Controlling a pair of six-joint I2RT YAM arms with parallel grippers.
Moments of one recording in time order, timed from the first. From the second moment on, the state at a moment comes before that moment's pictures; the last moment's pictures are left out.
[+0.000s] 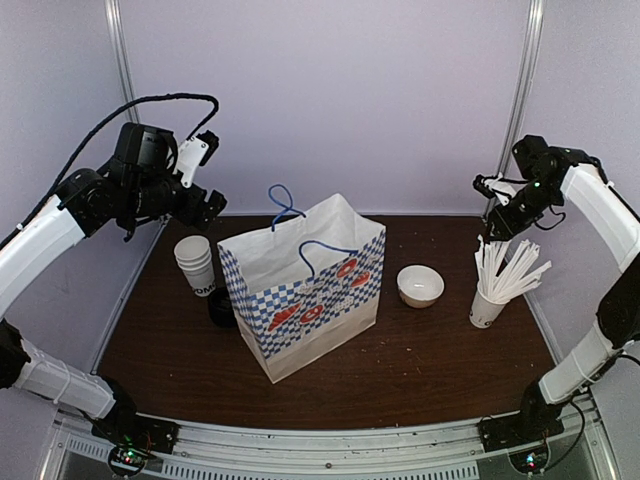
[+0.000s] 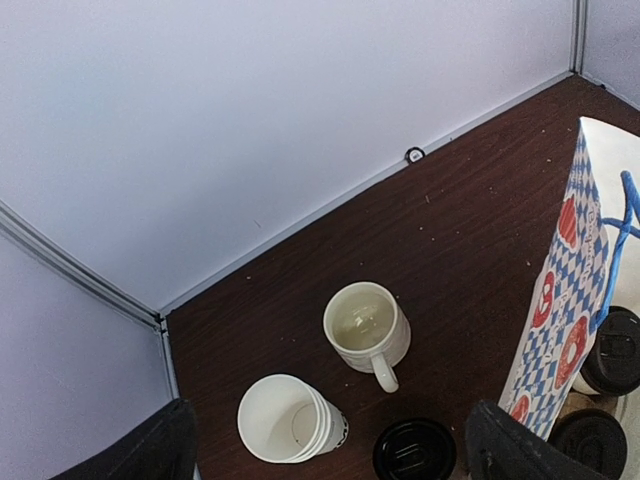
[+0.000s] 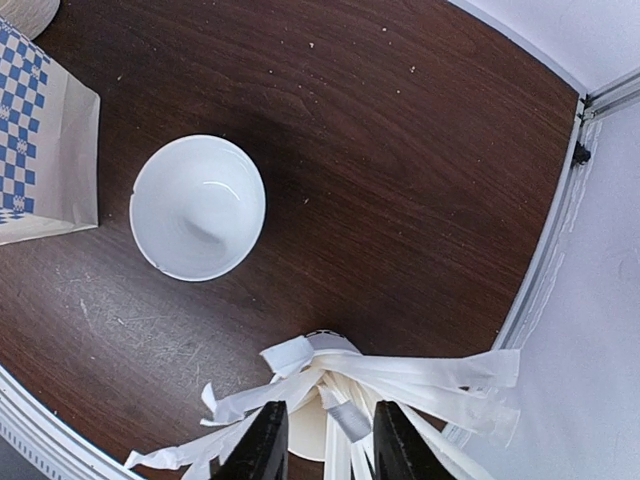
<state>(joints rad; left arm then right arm) -0.65 1.26 1.45 -0.70 -0.34 0.17 0.06 1.50 1.63 -1.22 -0.14 -0.41</state>
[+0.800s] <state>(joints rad) -0.65 1.28 1.47 -0.70 -0.33 0.17 0.05 1.40 1.89 -1.28 -0.16 -0.42</state>
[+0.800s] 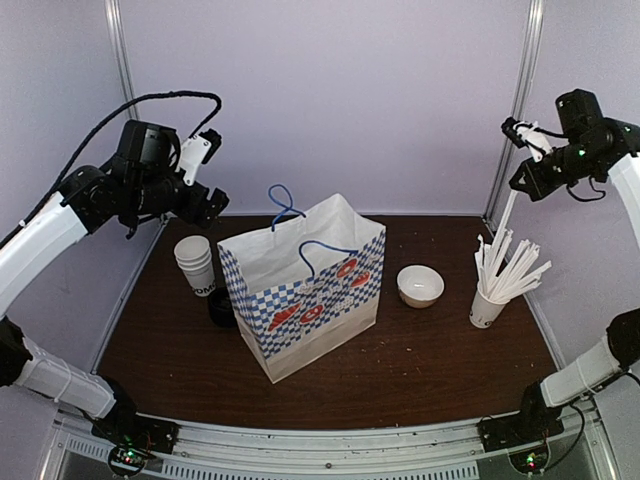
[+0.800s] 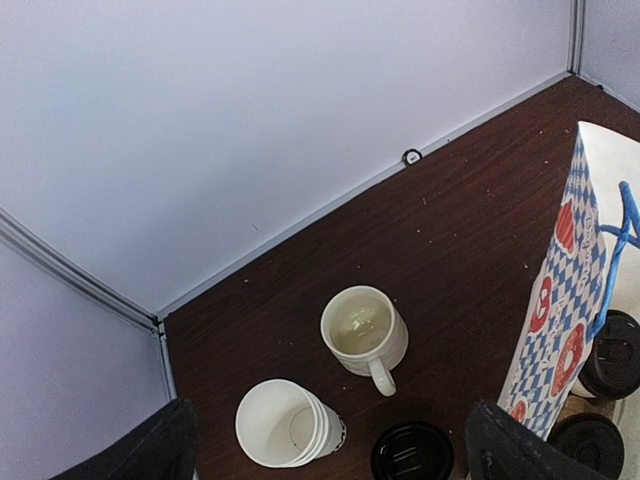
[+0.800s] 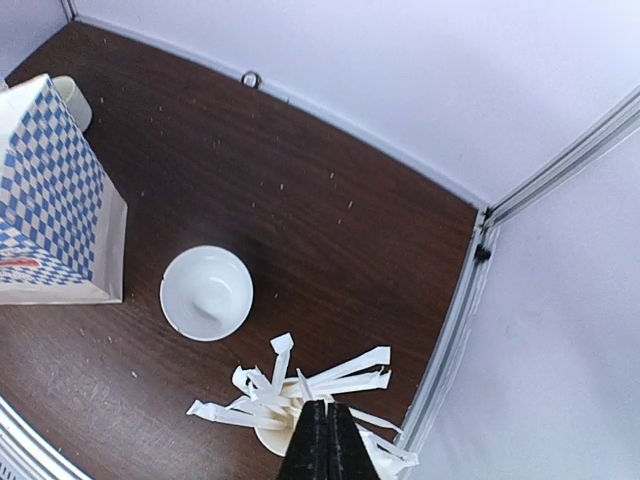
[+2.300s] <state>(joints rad) -0.65 1.31 1.55 -0.72 -0.37 0.18 0.55 1.76 2.22 -0.94 -0.94 -0.04</state>
